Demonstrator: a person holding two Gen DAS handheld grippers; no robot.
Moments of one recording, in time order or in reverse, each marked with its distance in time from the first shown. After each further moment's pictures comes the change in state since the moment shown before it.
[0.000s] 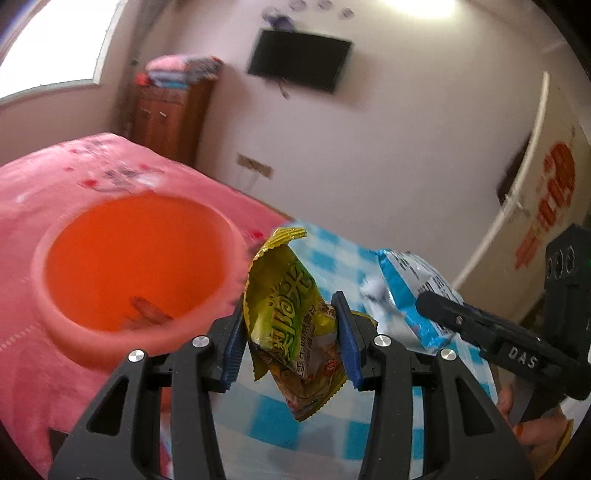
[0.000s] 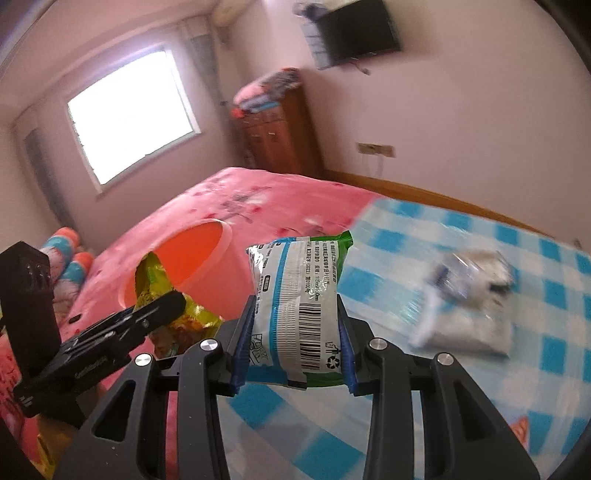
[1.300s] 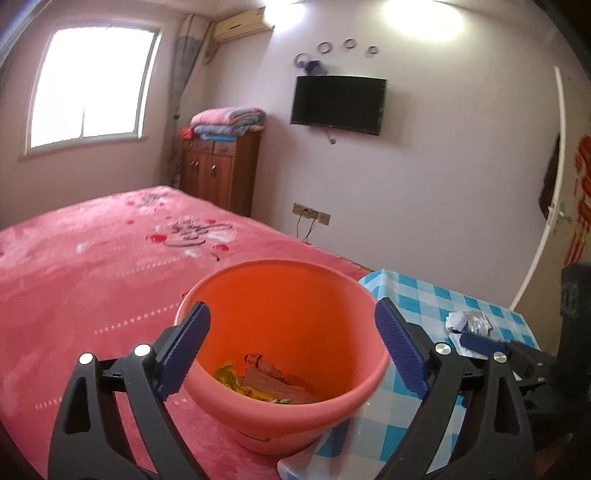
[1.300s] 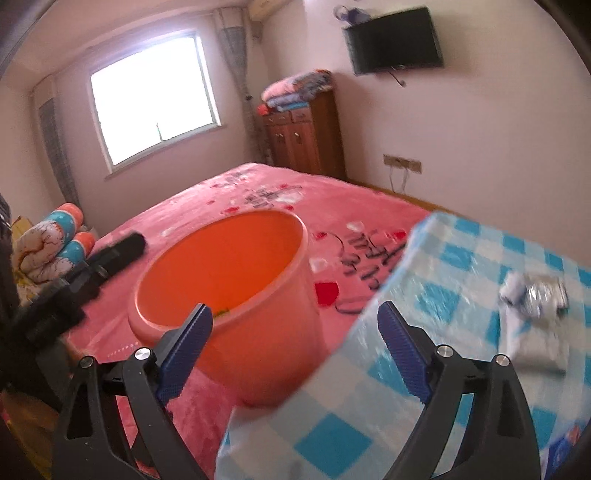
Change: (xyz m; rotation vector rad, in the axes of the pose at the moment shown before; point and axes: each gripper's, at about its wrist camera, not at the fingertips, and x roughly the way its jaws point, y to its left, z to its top) left arm -0.040 0.072 0.019 0.106 -0.177 0.187; right arm 0.067 0.087 -0.026 -0.069 -0.009 -0.017
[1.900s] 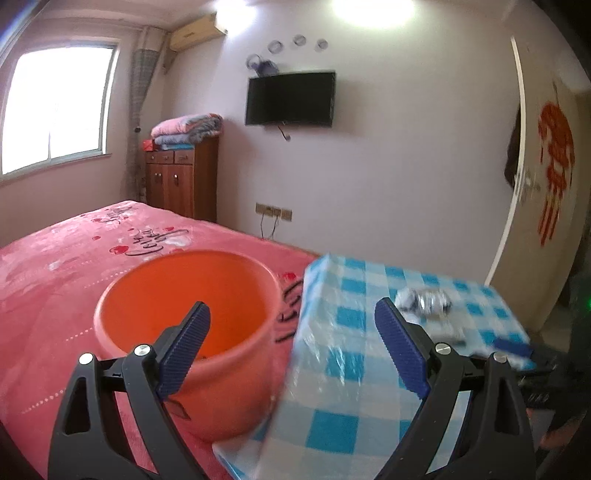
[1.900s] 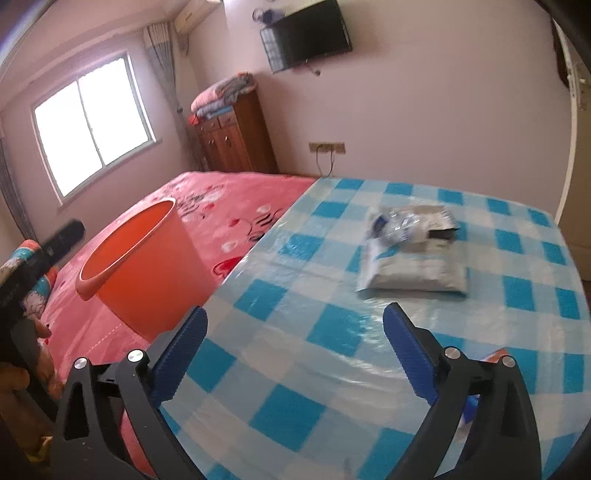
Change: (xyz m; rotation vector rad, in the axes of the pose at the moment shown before) left arm -0.009 -0.102 -0.026 0.116 0.029 -0.087; right arm -0.096 -0.119 -0.064 0.157 -0.035 -0.180
